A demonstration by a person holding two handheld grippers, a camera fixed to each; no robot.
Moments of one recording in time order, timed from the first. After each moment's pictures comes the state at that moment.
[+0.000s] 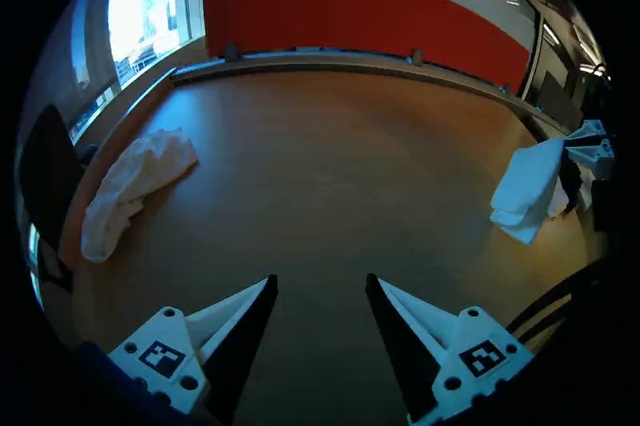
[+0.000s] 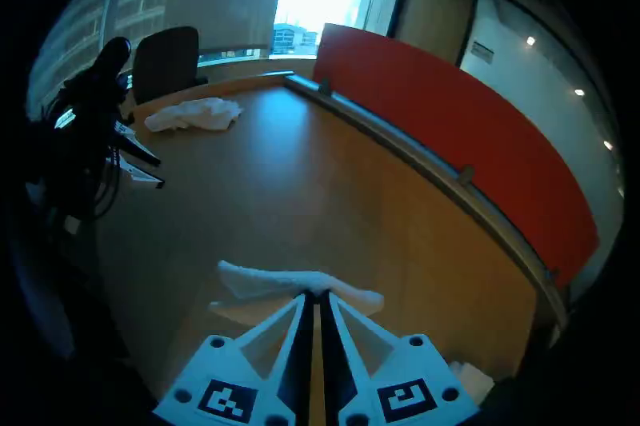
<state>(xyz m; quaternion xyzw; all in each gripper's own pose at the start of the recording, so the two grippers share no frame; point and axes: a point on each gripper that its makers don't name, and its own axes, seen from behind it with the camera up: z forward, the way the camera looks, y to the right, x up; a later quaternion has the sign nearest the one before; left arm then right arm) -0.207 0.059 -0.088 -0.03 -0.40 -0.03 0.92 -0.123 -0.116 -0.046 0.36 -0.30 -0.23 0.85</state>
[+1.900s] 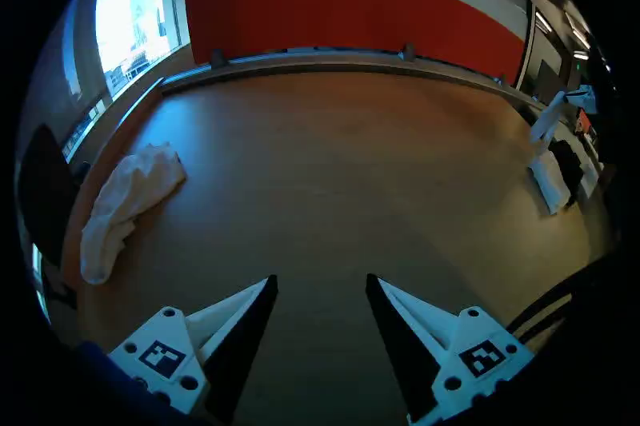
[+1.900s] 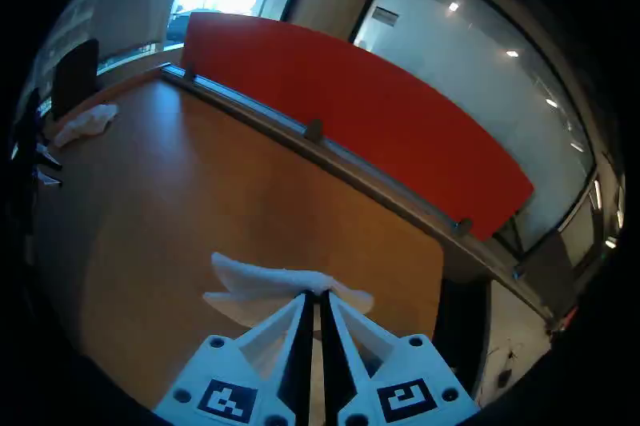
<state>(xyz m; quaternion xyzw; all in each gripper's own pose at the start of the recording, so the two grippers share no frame) -0.208 0.072 -0.063 -0.04 -0.40 -0.01 0.92 -0.072 0.143 0.088 0.17 -0.33 -0.23 0.90</state>
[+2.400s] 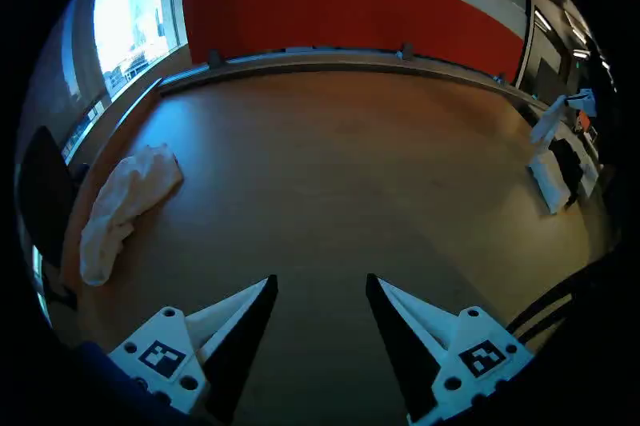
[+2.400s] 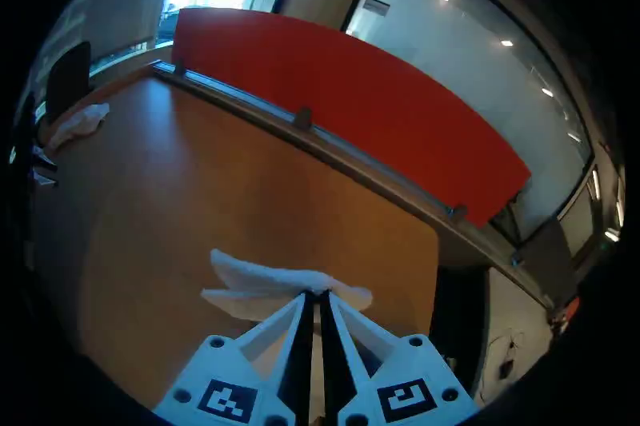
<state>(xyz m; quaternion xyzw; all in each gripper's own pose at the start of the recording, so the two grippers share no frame) -0.207 0.077 -0.061 -0.05 -0.40 0.00 0.91 -0.083 0.166 0.082 0.16 -0.35 -0.22 0.90</state>
